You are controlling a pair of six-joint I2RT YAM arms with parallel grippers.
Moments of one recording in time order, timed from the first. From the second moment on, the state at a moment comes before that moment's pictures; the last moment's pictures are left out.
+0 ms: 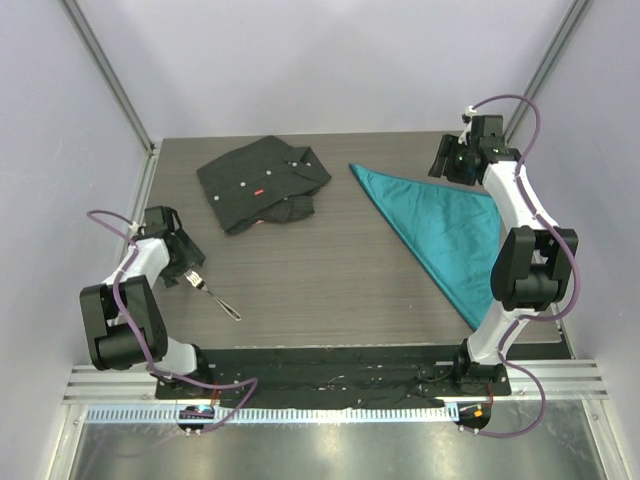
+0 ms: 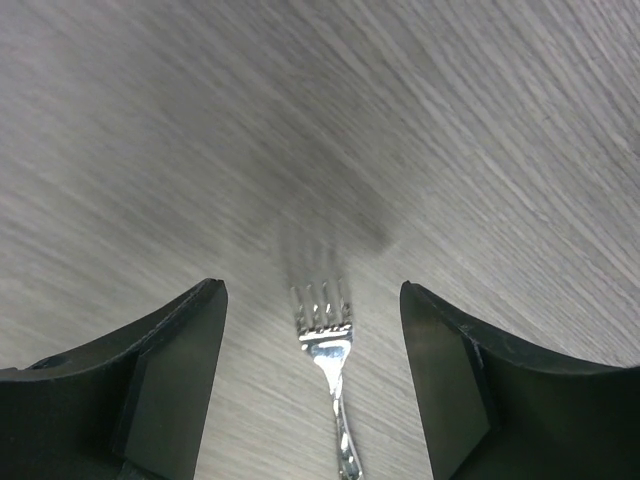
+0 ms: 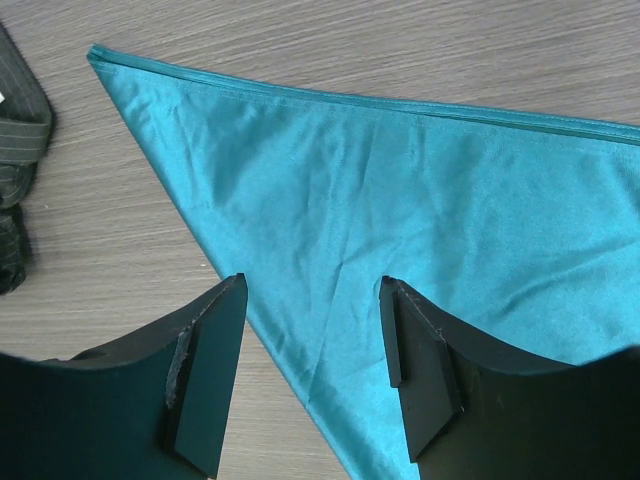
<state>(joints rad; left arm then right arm) 0.23 1.43 0.81 -0.53 -0.15 -0.50 -0.05 1.79 1.56 -0.55 -0.15 0.21</state>
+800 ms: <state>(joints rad) 0.23 1.54 0.84 -0.51 -0.09 -0.47 -0.01 1.79 1.56 -0.55 -0.18 0.21</state>
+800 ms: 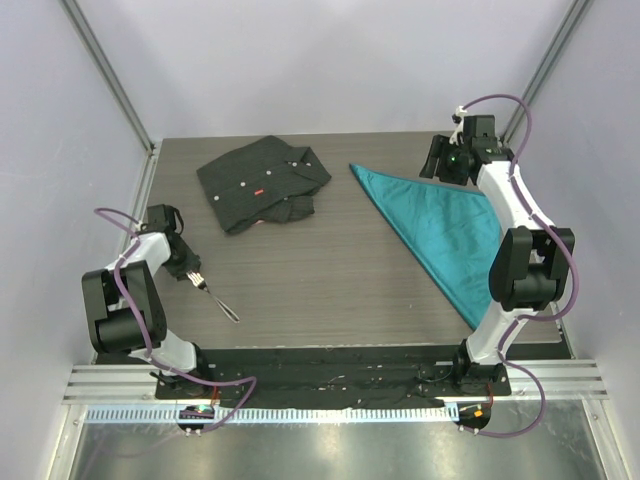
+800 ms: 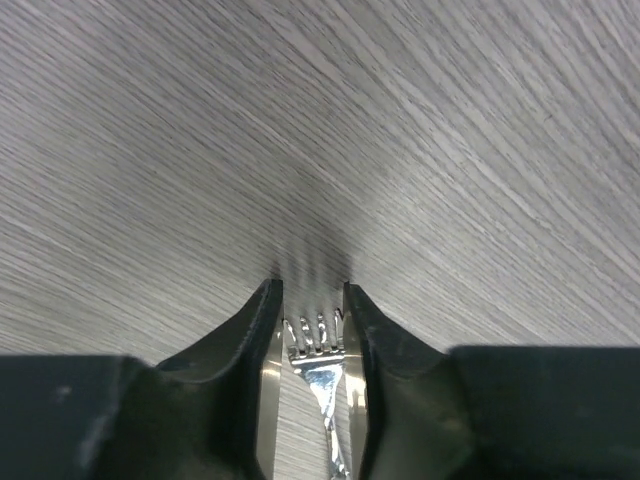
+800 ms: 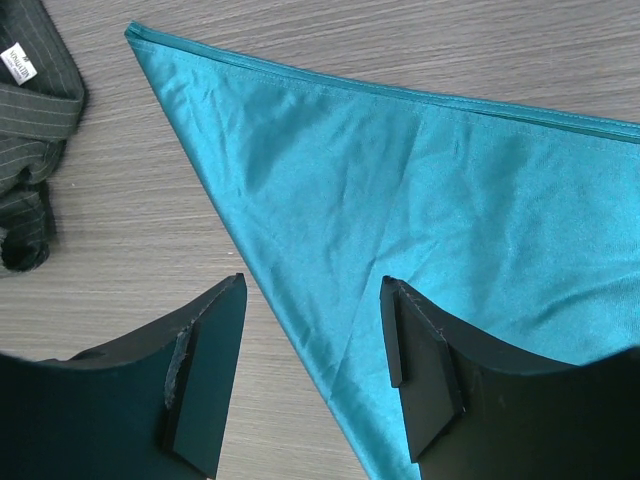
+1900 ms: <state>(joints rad) 0.10 1.51 0.91 -0.49 0.20 -0.62 0.65 1.82 1.58 -0.53 -0.16 0.21</state>
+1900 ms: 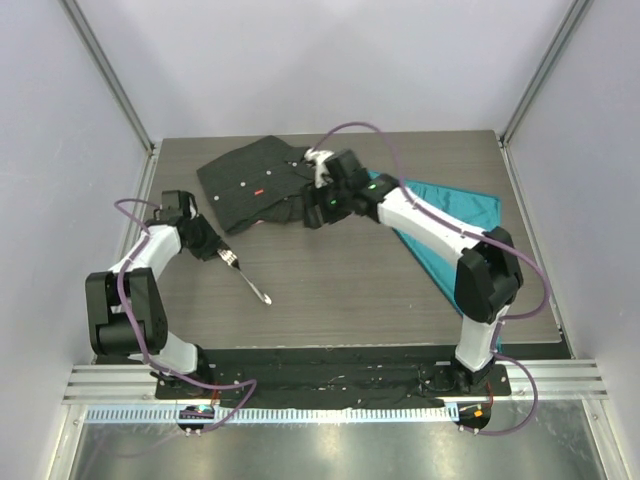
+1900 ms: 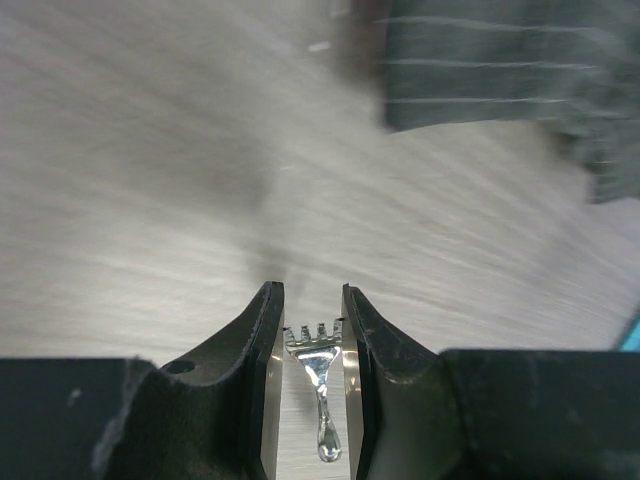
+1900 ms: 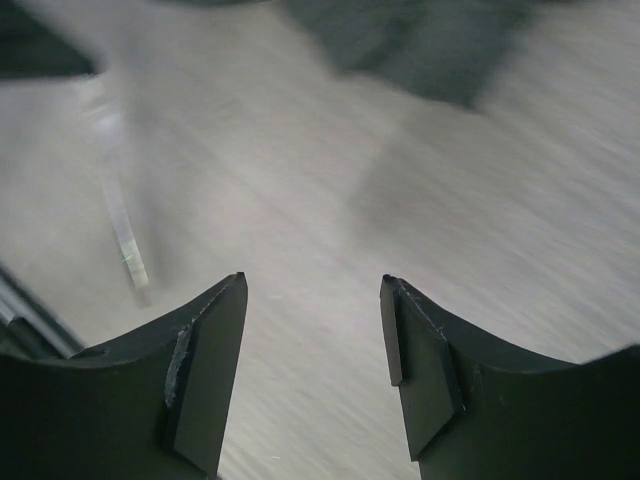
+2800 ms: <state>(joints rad) 0.04 1.49 0.93 -0.36 0.33 -0.69 1.13 2.17 1.77 -0.48 0.29 0.12</state>
